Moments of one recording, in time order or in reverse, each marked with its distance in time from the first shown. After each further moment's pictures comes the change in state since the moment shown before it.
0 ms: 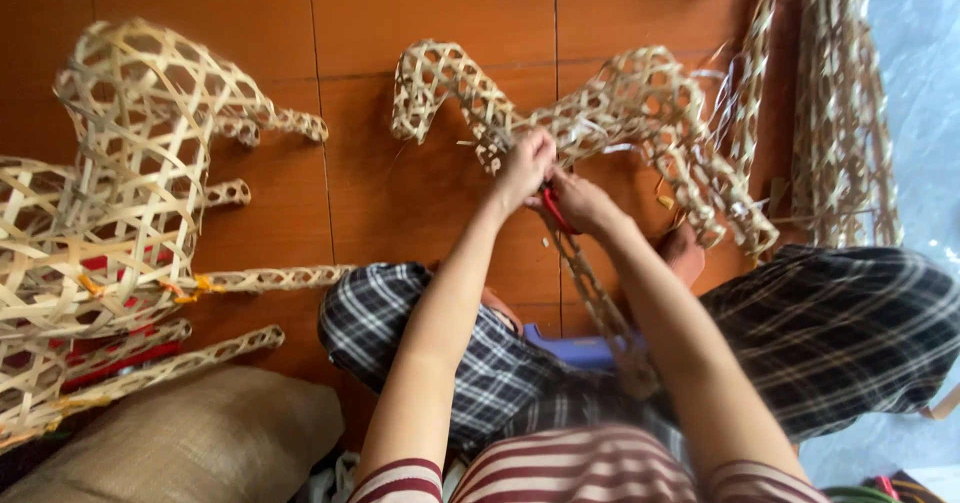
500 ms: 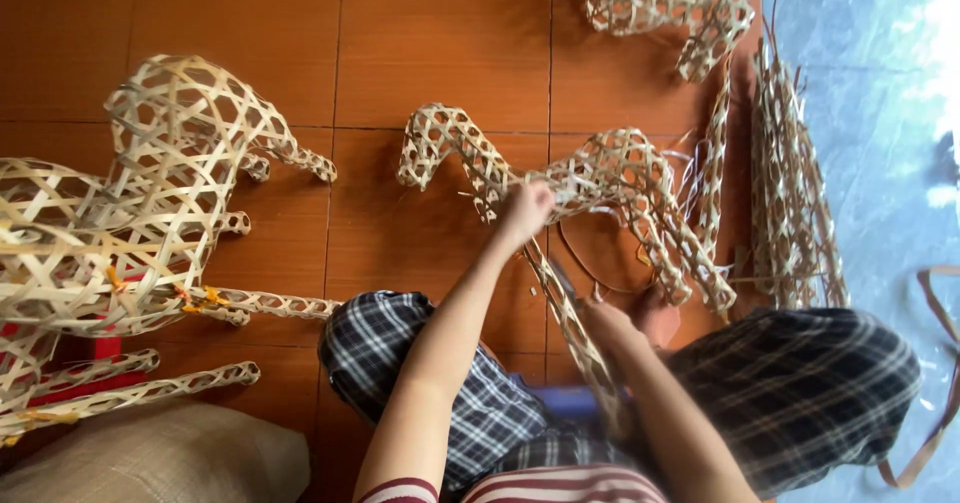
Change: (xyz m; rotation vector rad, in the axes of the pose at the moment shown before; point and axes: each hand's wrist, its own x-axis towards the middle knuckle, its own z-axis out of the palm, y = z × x) left_hand 0.008 0.014 0.013 0.565 0.103 -0.068; right_hand -0.096 0.083 0.065 -0.158 -0.243 0.461
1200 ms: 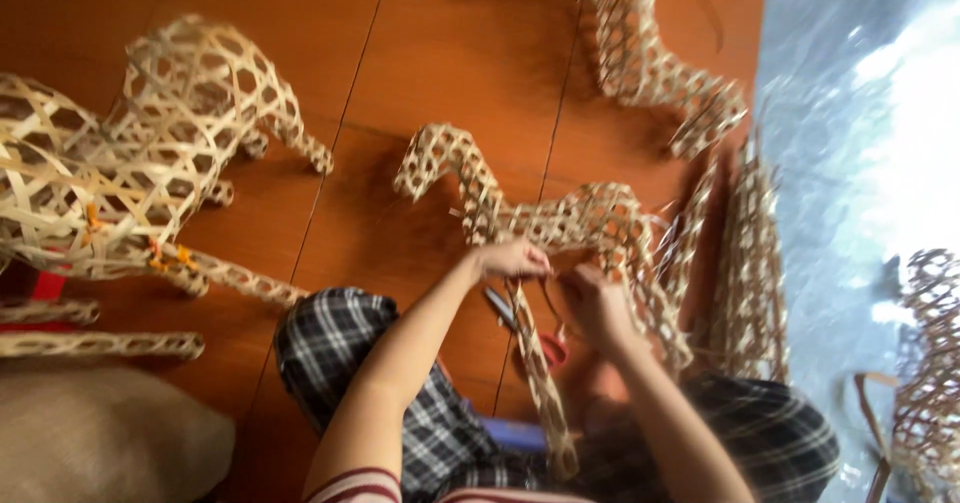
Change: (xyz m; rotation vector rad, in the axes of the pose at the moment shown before) left_hand 0.007 -0.030 0.002 -0.218 -0.664 0.106; right_hand -0.046 -0.043 -0.133 0.132 0.711 -0.809
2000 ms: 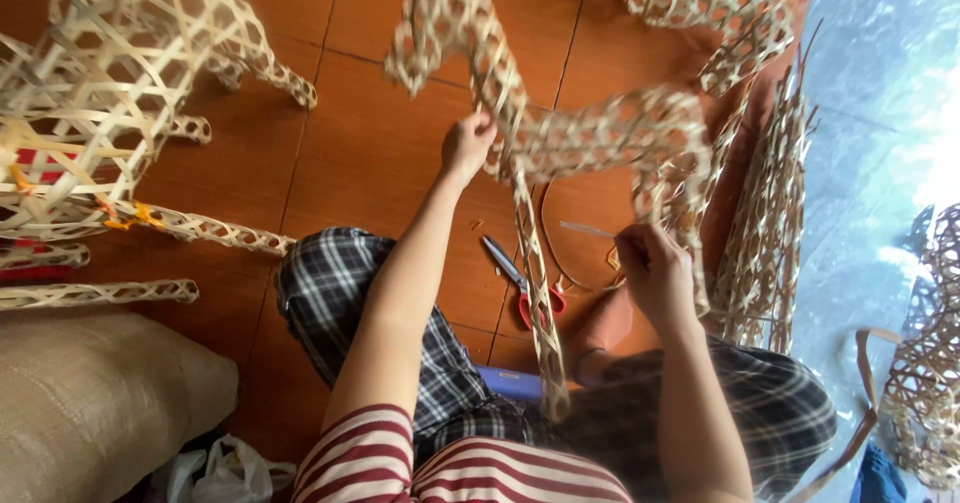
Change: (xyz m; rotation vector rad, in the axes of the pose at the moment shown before) left_hand -0.017 0.026 -0.073 0.192 1.133 -0.325; right_hand 0.004 -0.038 -0.100 0.097 0.096 0.230
